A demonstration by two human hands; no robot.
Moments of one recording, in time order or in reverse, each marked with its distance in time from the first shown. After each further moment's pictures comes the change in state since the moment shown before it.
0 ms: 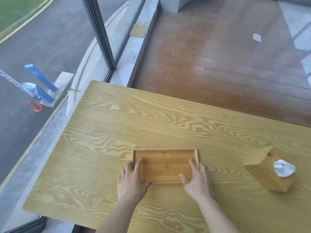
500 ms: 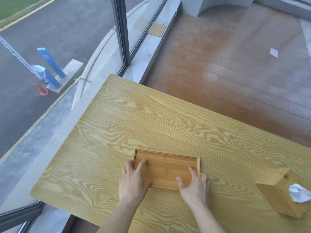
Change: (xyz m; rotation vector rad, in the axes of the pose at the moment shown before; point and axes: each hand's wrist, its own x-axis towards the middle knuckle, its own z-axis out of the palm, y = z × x) left_hand 0.010 -0.036 -0.002 -0.135 0.094 -0.062; right_hand -0.005 -0.053 0.025 -0.050 0.037 0.082
